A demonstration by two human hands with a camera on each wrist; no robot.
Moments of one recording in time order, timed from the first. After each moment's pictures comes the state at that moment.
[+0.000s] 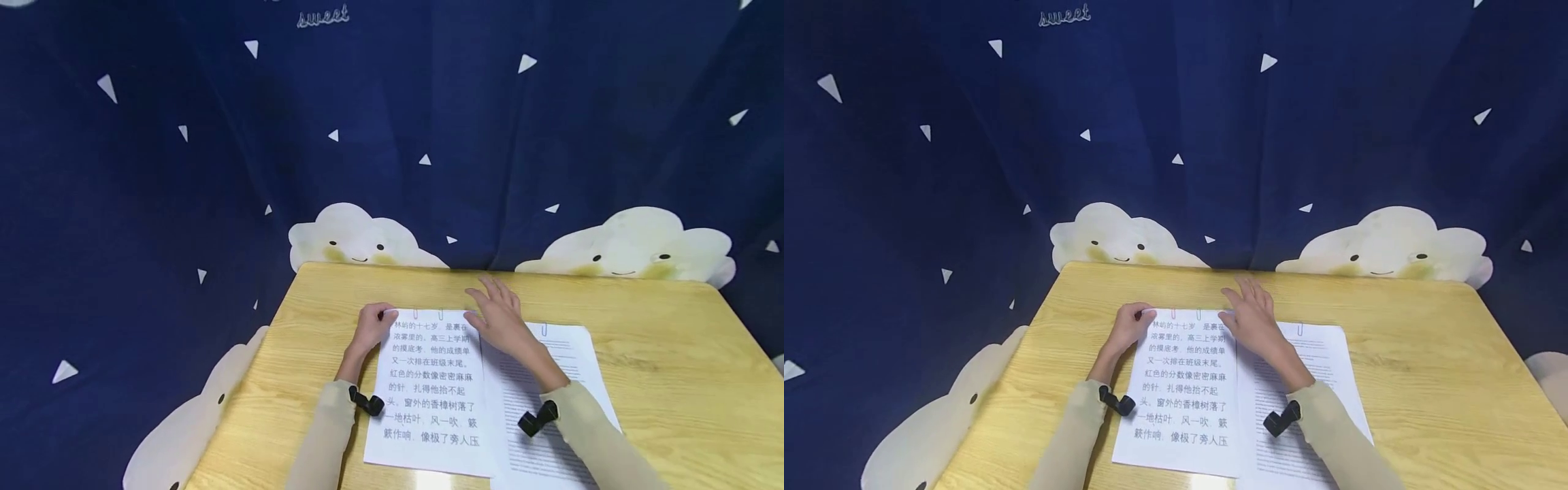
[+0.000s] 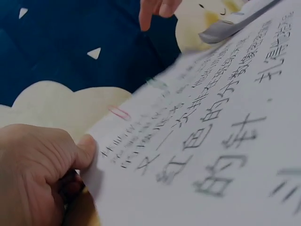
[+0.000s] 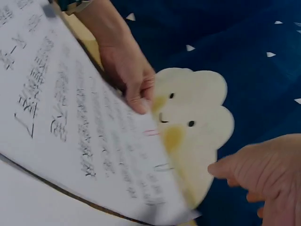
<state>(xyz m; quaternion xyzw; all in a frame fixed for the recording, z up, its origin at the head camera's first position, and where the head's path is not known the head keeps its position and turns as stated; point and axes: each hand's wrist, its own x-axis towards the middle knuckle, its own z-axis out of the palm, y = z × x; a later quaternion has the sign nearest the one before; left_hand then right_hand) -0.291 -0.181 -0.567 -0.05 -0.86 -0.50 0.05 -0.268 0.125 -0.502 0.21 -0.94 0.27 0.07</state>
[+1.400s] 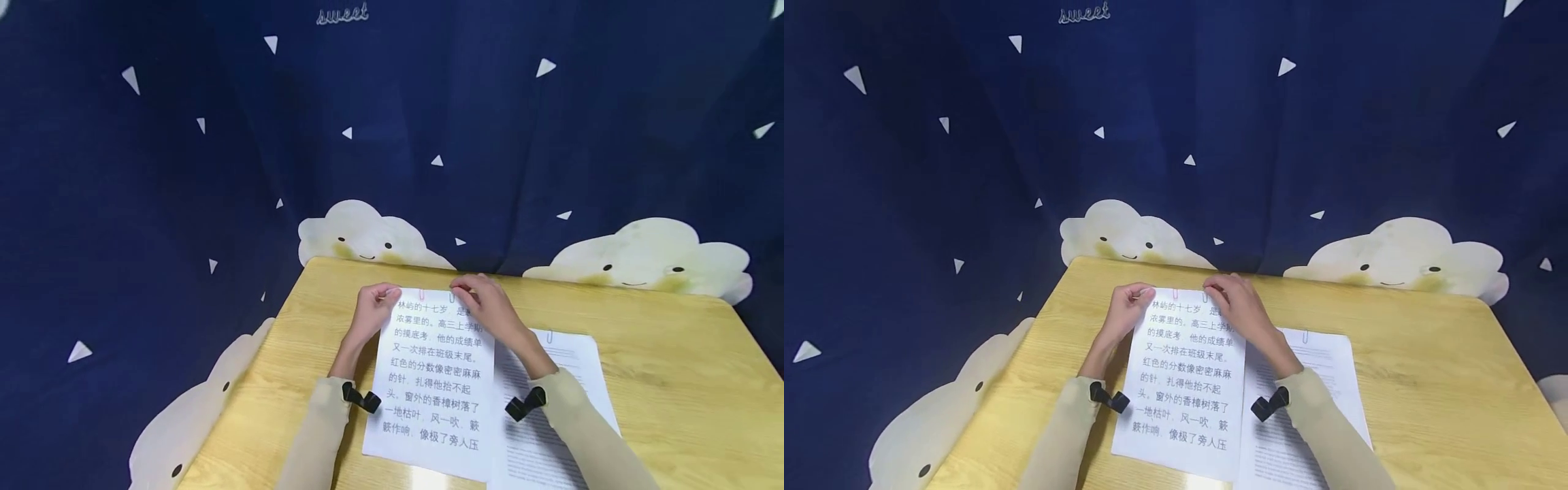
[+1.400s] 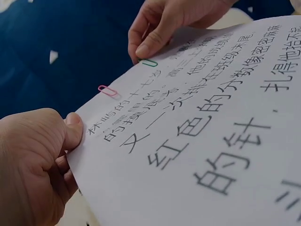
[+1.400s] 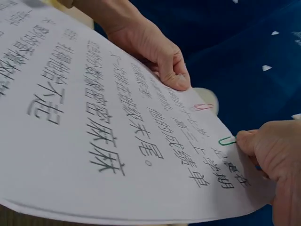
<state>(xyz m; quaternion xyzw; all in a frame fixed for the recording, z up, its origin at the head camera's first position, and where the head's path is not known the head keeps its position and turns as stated) -0.277 -0.177 -0.501 -0.09 -0.78 -0.62 0.09 -0.286 0.096 -0.469 0.28 -0.86 0.39 0.15</state>
